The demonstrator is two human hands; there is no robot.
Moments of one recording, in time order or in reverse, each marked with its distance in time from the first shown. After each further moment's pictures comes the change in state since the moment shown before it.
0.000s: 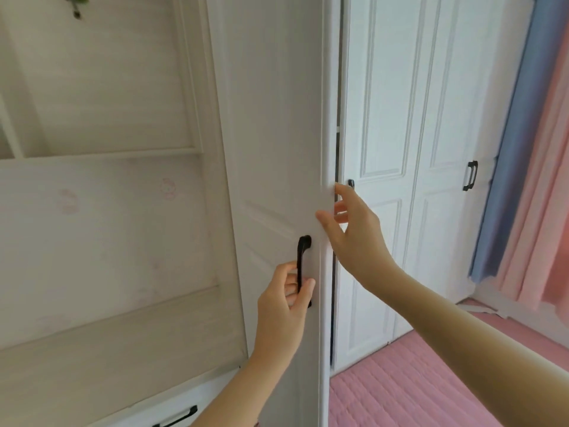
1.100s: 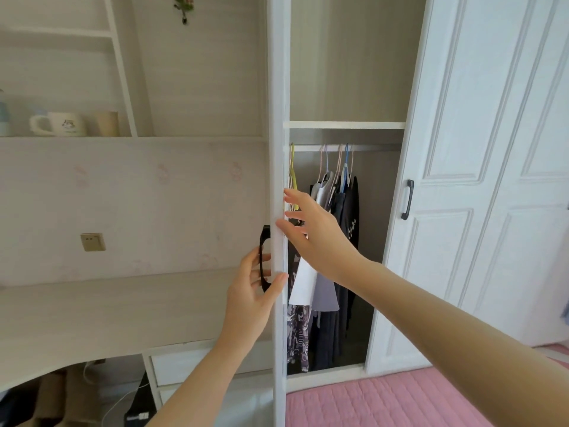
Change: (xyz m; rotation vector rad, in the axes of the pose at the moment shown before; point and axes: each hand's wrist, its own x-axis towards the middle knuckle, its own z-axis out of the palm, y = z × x) left_hand -0.038 -0.001 -0.064 0.109 0.296 -0.042; right_hand -0.009 -0.018 0.056 0.115 -0.486 -0.328
